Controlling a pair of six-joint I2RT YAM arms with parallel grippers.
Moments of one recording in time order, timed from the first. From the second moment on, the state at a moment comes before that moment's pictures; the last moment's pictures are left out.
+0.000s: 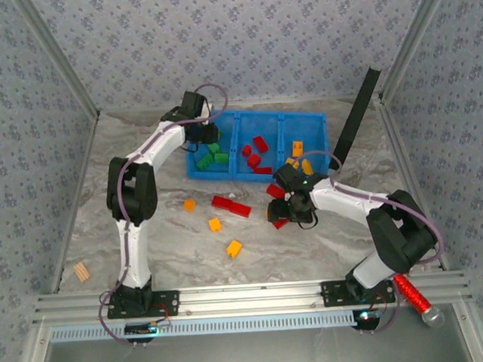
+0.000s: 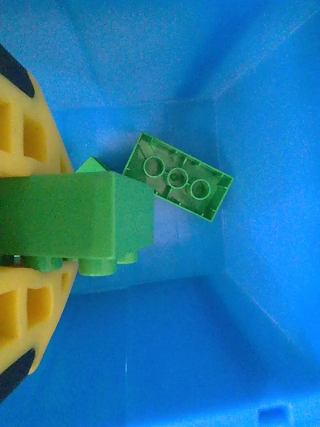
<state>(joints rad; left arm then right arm) -0.37 2.16 1.85 -0.64 0.10 -0.22 0.62 1.53 0.88 -0.67 -0.08 0.64</state>
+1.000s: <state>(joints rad) -0.39 2.20 1.81 -0.70 0.12 -0.22 0.59 1.61 0.92 -0.70 0.01 0.56</state>
